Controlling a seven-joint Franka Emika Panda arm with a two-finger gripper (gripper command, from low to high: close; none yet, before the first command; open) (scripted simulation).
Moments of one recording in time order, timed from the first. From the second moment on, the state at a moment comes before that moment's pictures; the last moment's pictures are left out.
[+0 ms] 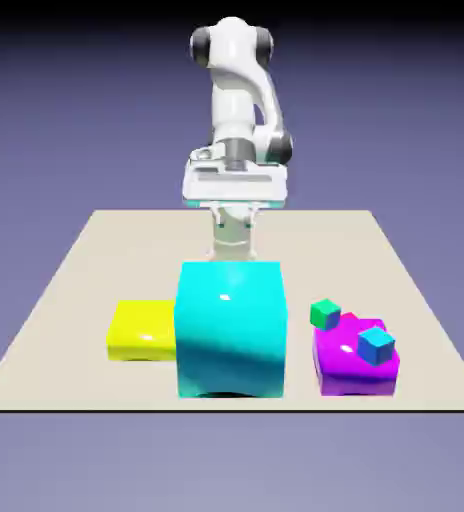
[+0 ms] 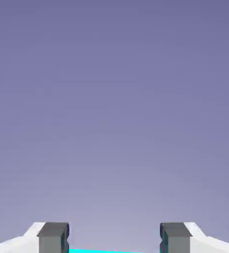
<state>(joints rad) -0.02 -0.53 0.04 -2.80 -0.04 3.02 0.69</state>
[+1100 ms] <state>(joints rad) -0.26 0.23 0.96 -2.70 -0.50 2.68 -0.30</state>
